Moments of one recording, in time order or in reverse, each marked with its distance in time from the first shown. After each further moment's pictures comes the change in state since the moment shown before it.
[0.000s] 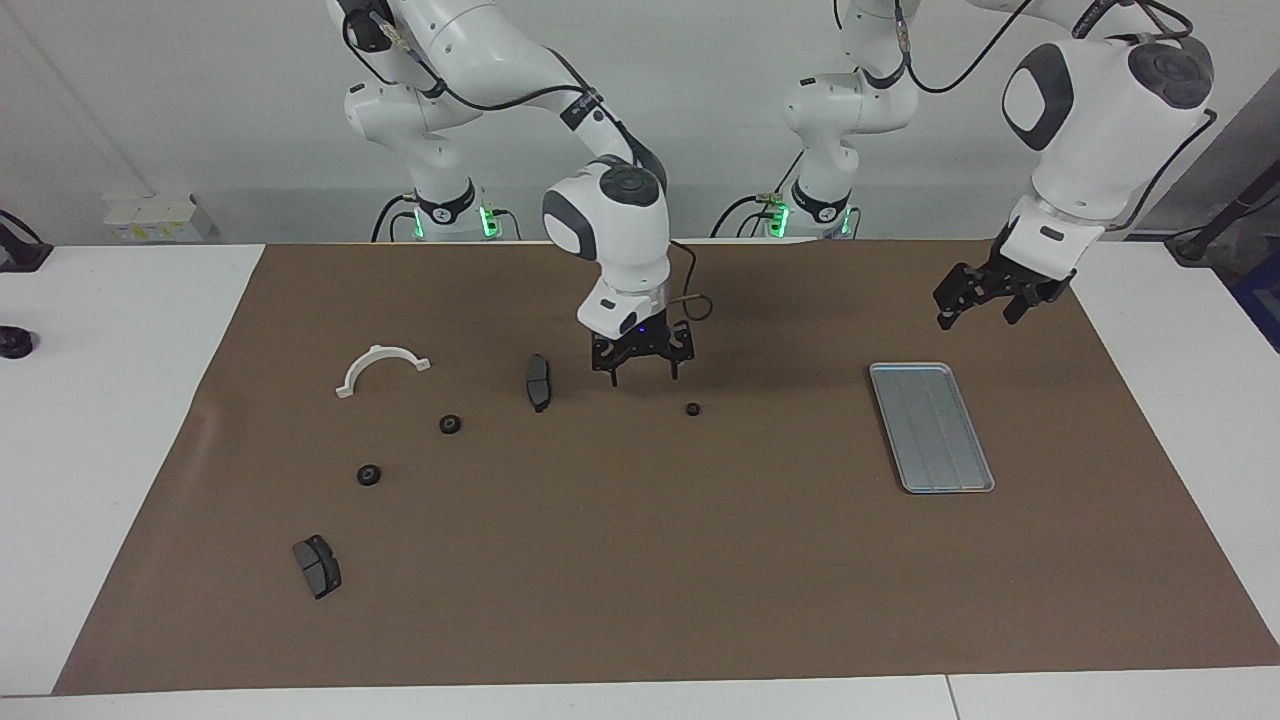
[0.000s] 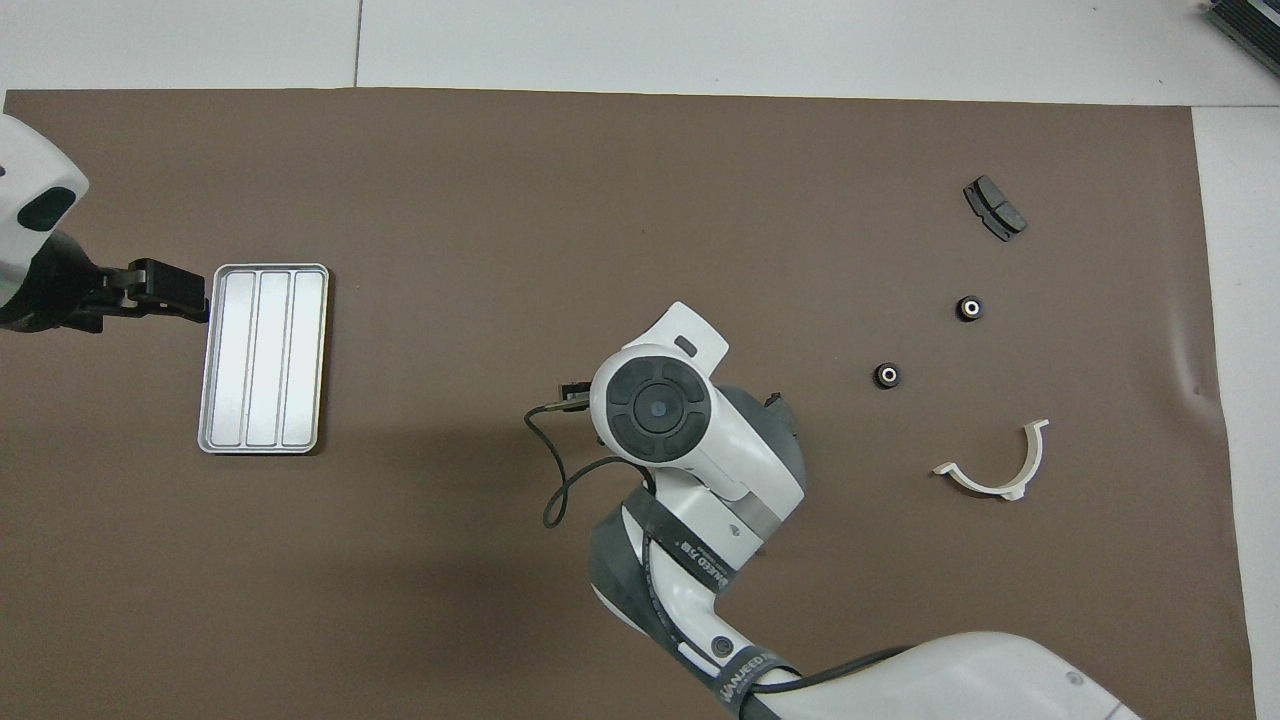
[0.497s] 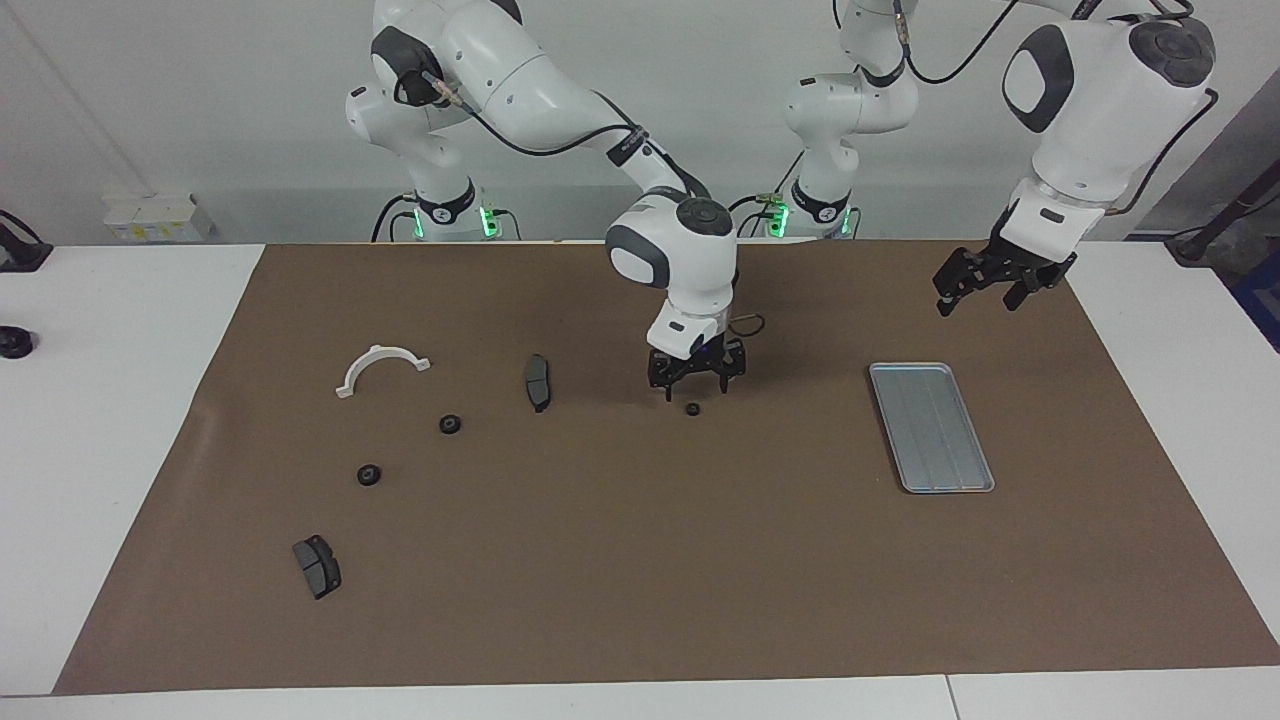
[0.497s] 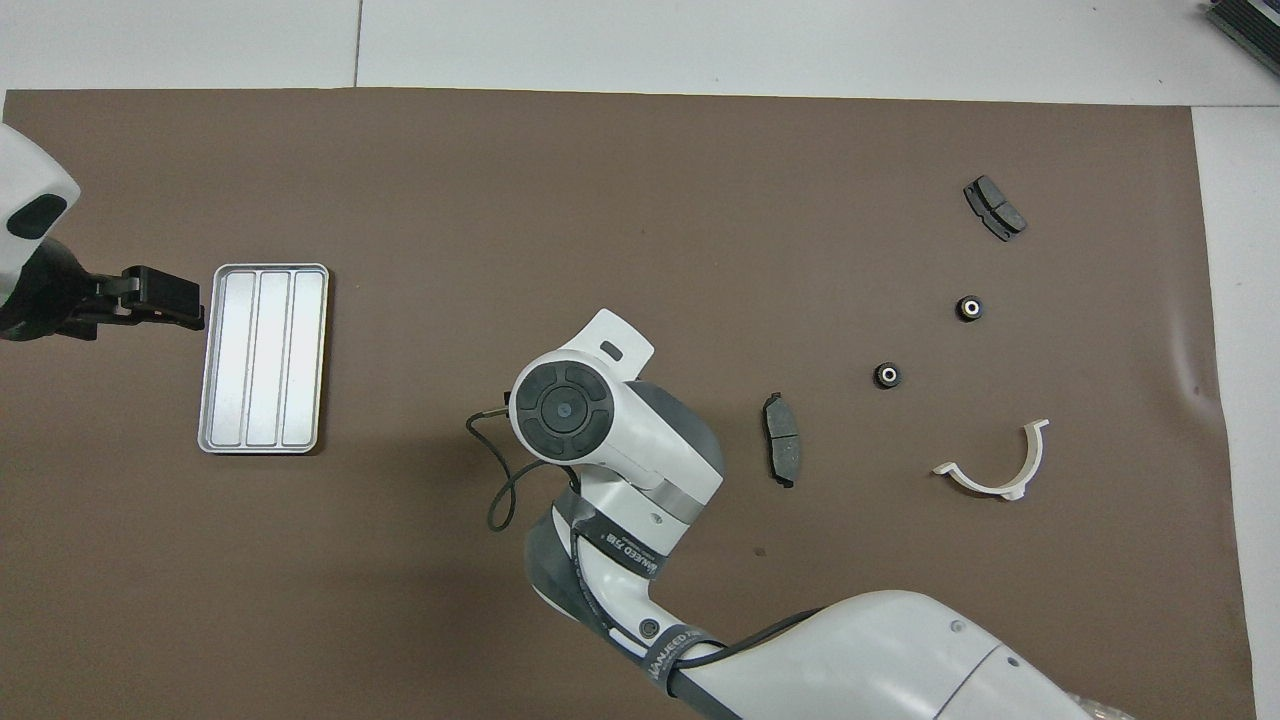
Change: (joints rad) left arm 0.000 -0.012 0.000 -0.017 0.000 -0.010 0.000; right arm 0.092 0.189 -0.003 0.180 -0.093 -0.034 0.068
